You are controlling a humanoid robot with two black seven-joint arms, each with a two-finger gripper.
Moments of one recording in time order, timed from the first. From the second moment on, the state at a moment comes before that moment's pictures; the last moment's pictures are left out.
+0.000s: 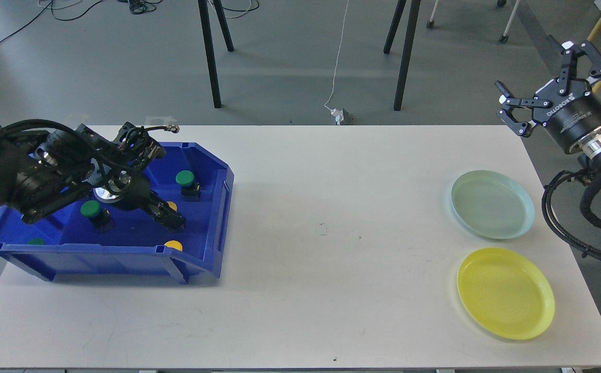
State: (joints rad) left arm -1.21 0.43 0.41 -0.68 1.62 -0.49 -0.49; right arm 0.64 -0.63 0.83 0.91 0.12 0.49 0.16
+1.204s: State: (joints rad) left arm -1.20 0.43 0.41 -0.69 1.60 -0.49 -0.49; right arm 0.59 -0.63 0.84 0.91 0.12 0.49 0.16
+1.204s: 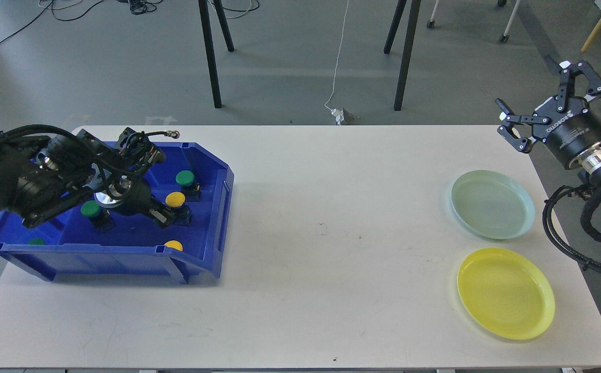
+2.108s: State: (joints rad) left arm -1.19 0.40 0.42 -0.61 1.53 -0.49 -0.49; right arm 0.54 -0.65 0.87 0.91 0.12 0.49 0.16
